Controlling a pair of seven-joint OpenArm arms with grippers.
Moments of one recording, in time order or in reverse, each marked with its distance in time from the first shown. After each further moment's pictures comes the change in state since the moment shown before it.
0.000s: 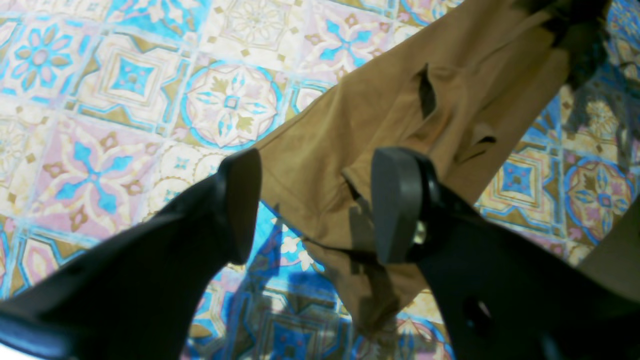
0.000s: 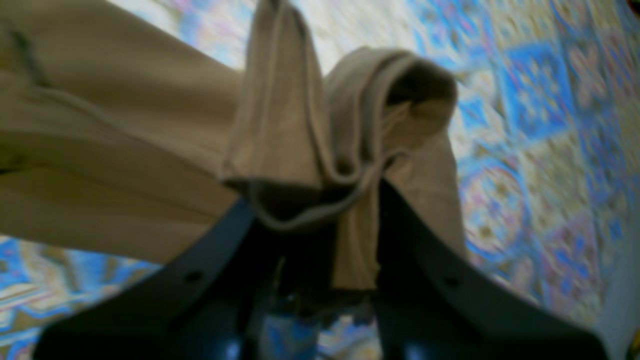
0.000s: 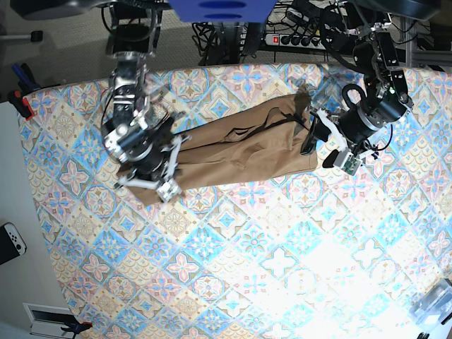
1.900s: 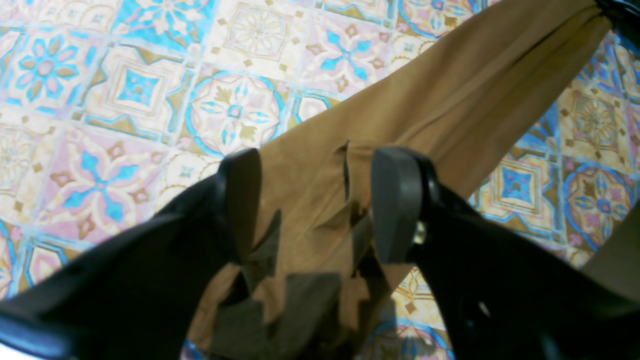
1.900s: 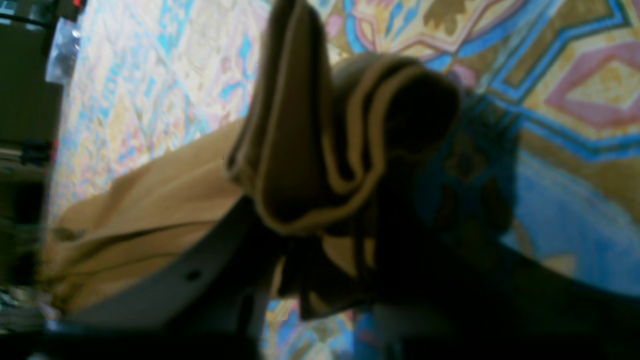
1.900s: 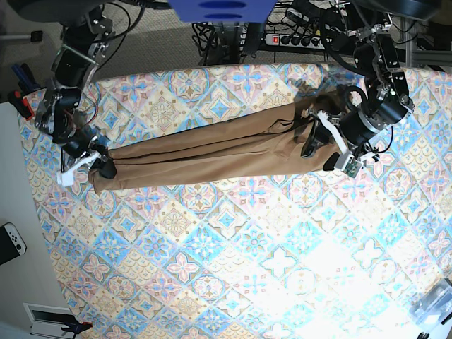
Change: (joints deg) left arm -0.7 -0.2 0.0 0.1 -0.4 0.0 0.0; right arm 12.7 18.4 29.8 -53.4 50.7 5.0 1.6
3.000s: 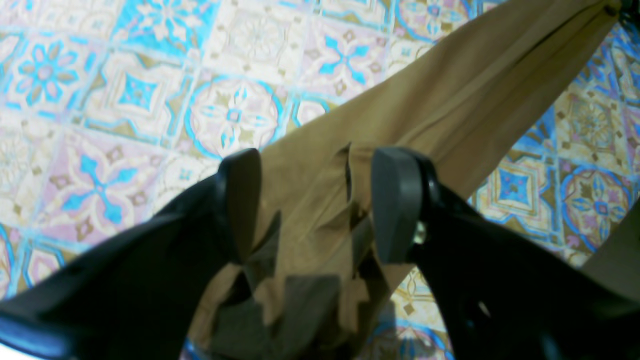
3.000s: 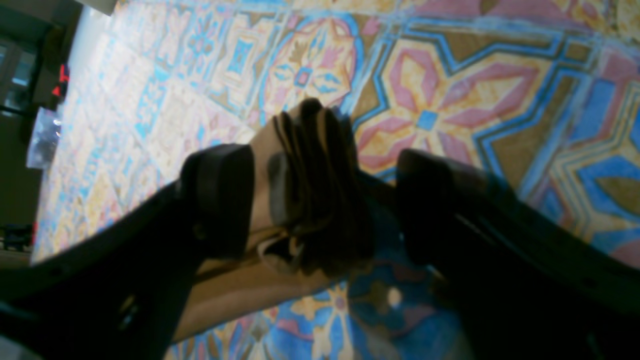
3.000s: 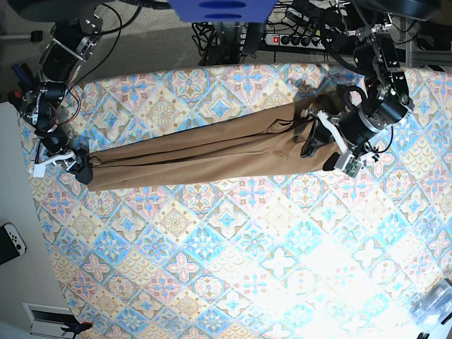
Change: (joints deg) left arm 0.1 0.0 0.0 0.0 -0.2 0.0 -0.1; right arm -2.0 3.8 5.2 -3.0 5.7 -0.3 8.5
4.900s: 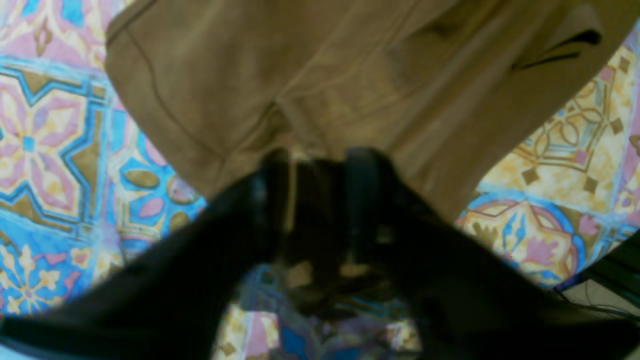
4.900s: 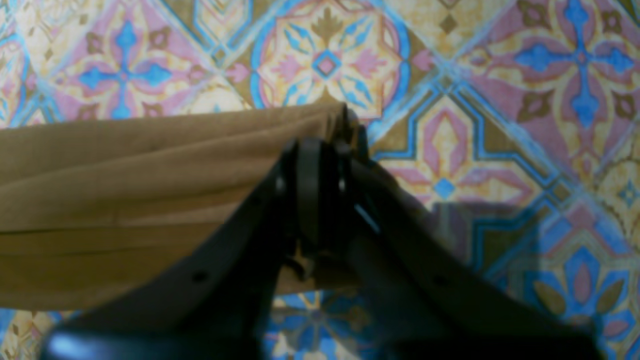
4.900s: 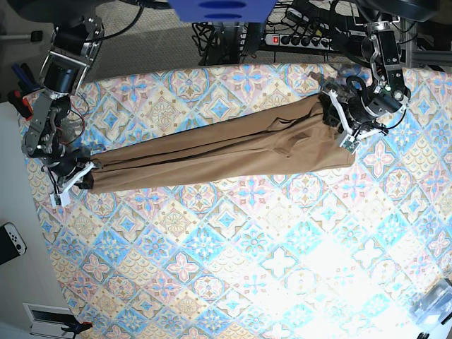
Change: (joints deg) left arm 4.4 -4.3 2.1 -9.8 15.1 -0.2 -0.7; right arm 1.8 -0.1 -13.7 16.1 -25.4 -7.4 -1.1
